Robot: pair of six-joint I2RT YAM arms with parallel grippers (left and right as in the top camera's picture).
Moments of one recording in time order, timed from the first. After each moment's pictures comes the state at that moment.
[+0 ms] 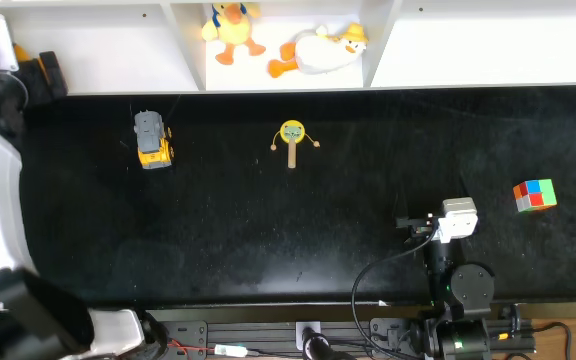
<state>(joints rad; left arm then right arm) 0.42 1.57 1.34 -0.44 0.06 0.16 0.09 0.01 0.02 -0.01 0.02 -0.05</state>
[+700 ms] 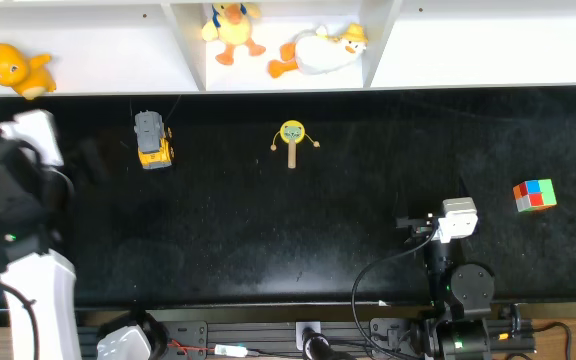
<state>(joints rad) 0.40 1.06 0.73 -0.36 0.10 0.10 0.09 0.01 0.02 -0.01 0.02 -0.05</state>
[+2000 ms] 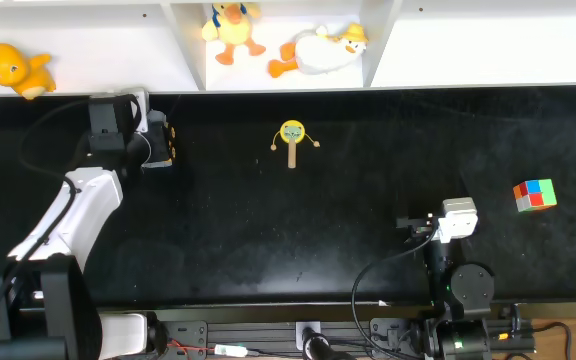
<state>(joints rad) 0.03 1.56 0.86 -0.25 0.01 -0.11 0.09 0.01 0.02 -0.01 0.02 -0.05</state>
